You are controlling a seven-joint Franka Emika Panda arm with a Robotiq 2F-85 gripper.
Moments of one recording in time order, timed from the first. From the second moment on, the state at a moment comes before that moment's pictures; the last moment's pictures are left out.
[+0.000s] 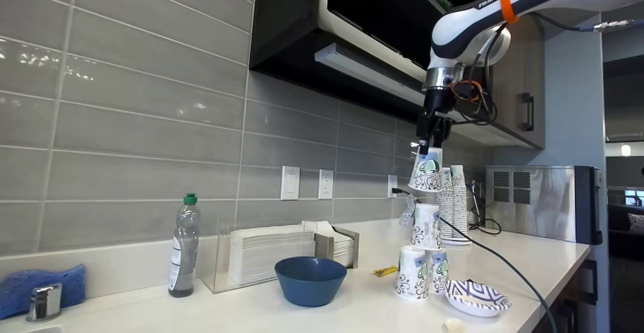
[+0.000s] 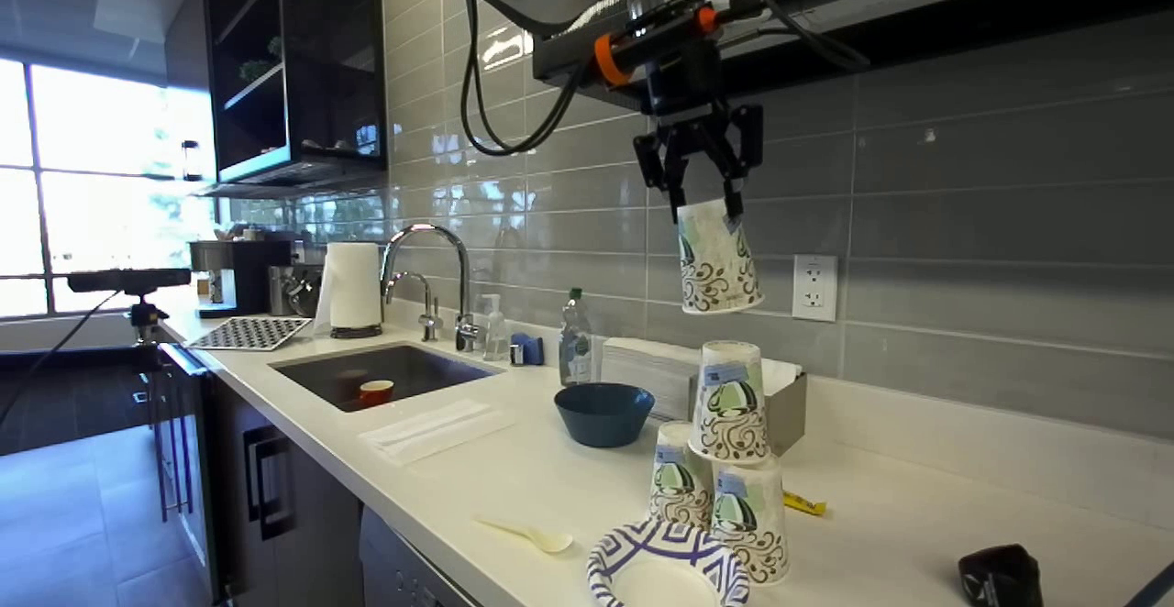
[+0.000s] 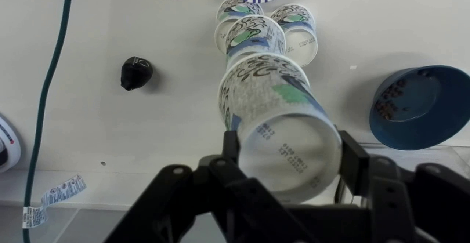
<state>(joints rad) -0.12 -0.03 -0.16 -1.67 -0.06 1.87 -0.22</state>
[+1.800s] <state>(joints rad) -0.16 0.05 -0.18 -1.64 0.02 1.87 -0.22</state>
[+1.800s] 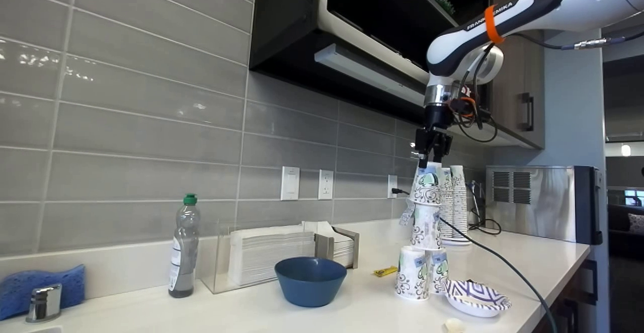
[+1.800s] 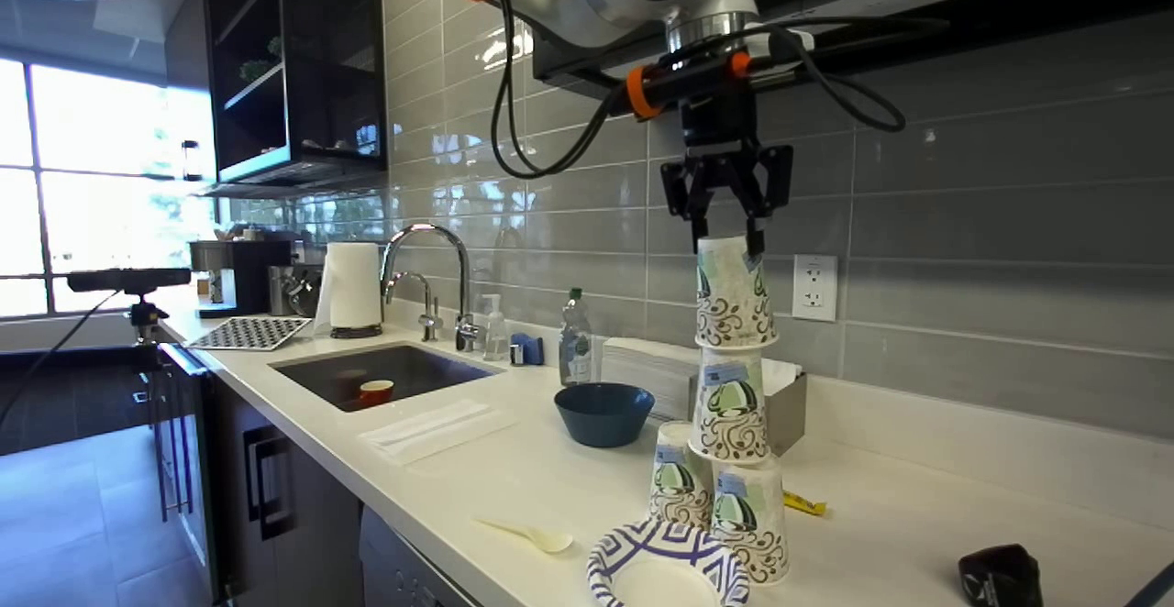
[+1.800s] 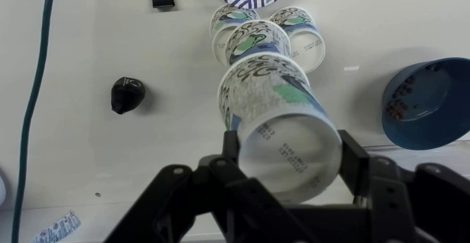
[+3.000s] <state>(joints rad) -0.17 0.09 -0.18 -1.62 0.03 1.87 -0.22</state>
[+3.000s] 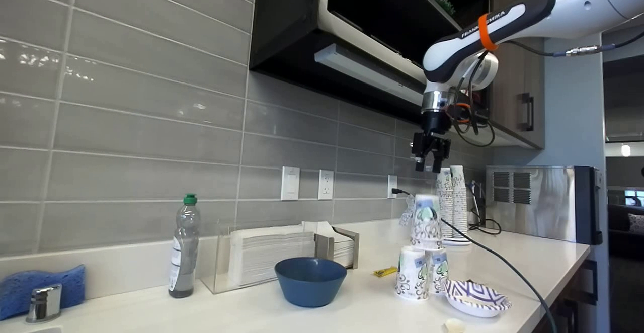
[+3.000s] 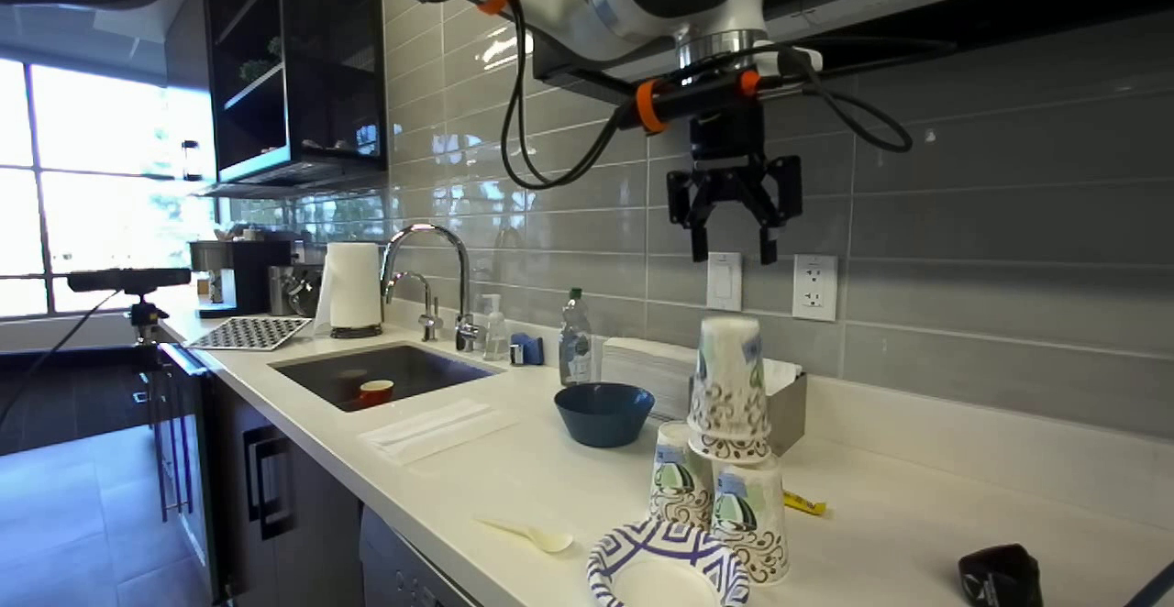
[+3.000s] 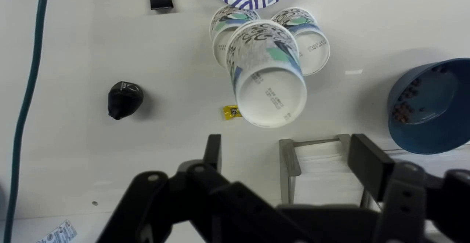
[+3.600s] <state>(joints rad) -0.17 0.08 -0.18 -1.60 0.03 1.87 -0.22</state>
